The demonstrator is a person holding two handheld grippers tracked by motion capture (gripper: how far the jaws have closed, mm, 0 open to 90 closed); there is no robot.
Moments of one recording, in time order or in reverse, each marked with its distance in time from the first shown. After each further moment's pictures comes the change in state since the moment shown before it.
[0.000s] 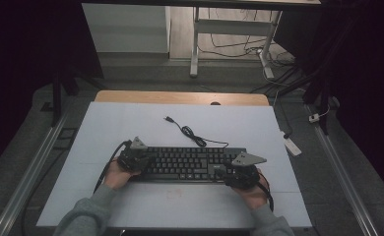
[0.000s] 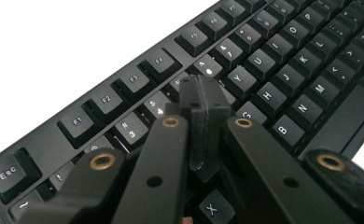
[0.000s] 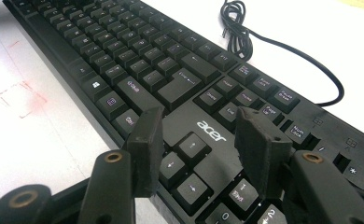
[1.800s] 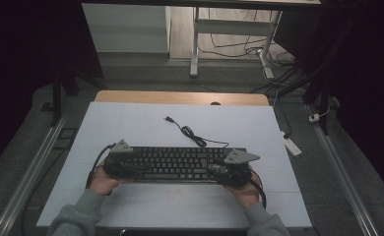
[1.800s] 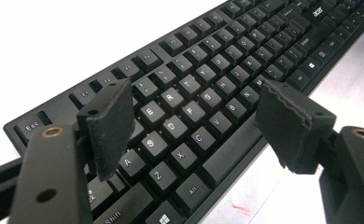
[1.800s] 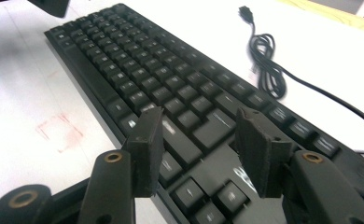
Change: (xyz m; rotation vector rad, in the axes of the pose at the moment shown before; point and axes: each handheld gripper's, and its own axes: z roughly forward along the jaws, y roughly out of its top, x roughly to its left) left arm -0.001 -0.016 -0.047 -0.090 -0.078 -0.060; right arm 0.017 0.023 0.011 -0.062 0.073 -0.016
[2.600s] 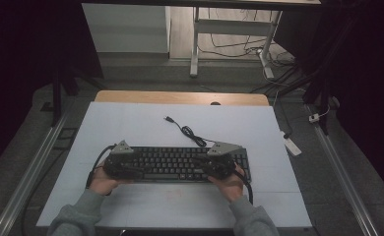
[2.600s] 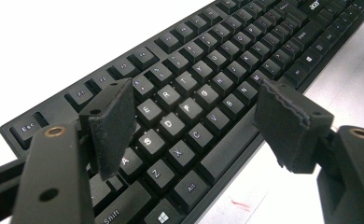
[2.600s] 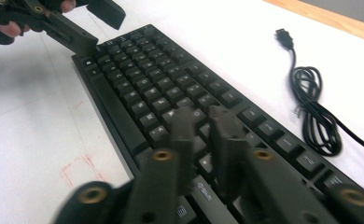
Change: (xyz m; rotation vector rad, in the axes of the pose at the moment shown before) left arm -0.001 -0.001 0.000 0.005 -0.006 0.024; right arm 0.013 0.034 0.033 0.002 0.097 -0.016
